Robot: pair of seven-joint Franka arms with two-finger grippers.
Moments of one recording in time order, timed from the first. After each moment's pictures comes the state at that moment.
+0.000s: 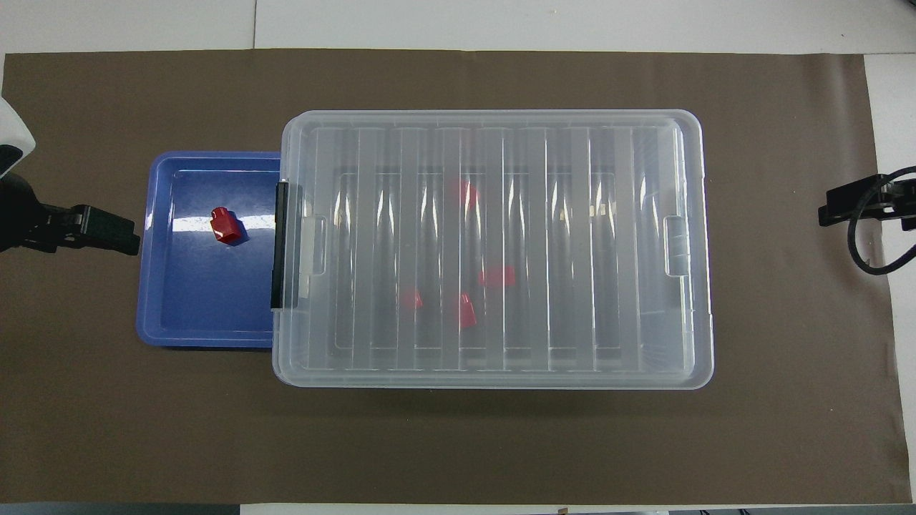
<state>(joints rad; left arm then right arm) -0.06 -0.04 -0.06 -1.62 -0.03 1.50 0.00 -0.03 0.01 -0.06 -1.60 0.00 1.56 -0.01</state>
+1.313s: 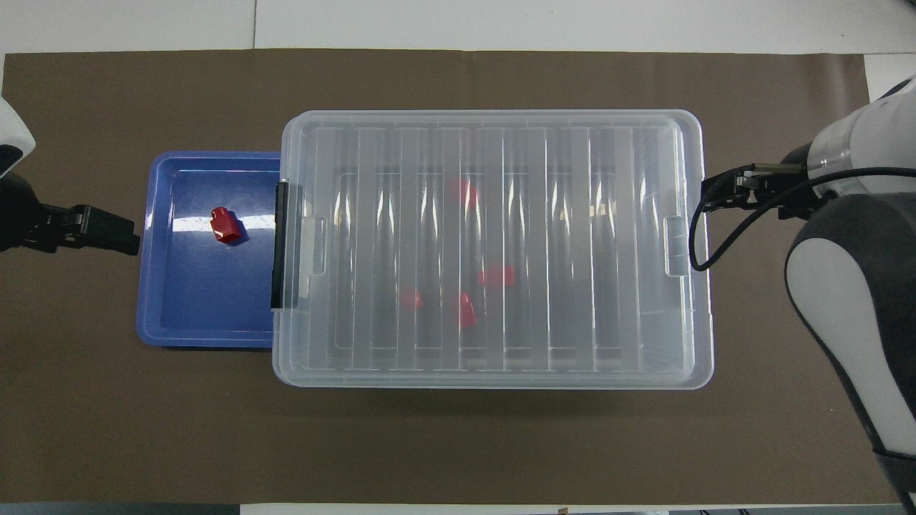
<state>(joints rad) -0.06 -0.04 -0.06 -1.62 -0.03 1.50 0.00 0.16 0.02 -0.06 -1.75 0.01 1.80 0.22</state>
